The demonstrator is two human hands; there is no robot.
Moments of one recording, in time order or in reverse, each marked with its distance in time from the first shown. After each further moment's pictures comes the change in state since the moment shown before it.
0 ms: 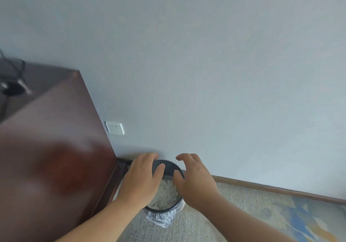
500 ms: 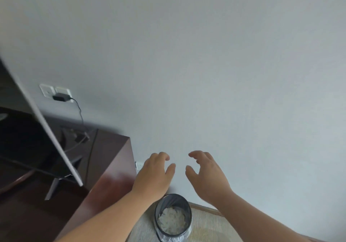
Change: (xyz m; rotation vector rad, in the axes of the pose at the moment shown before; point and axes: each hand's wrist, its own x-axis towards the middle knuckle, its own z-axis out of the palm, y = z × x) left_hand -0.012 0.188 -0.300 0.008 0.045 -0.003; right_hand -0.071 -0.241 -0.246 -0.017 0.100 -0.103
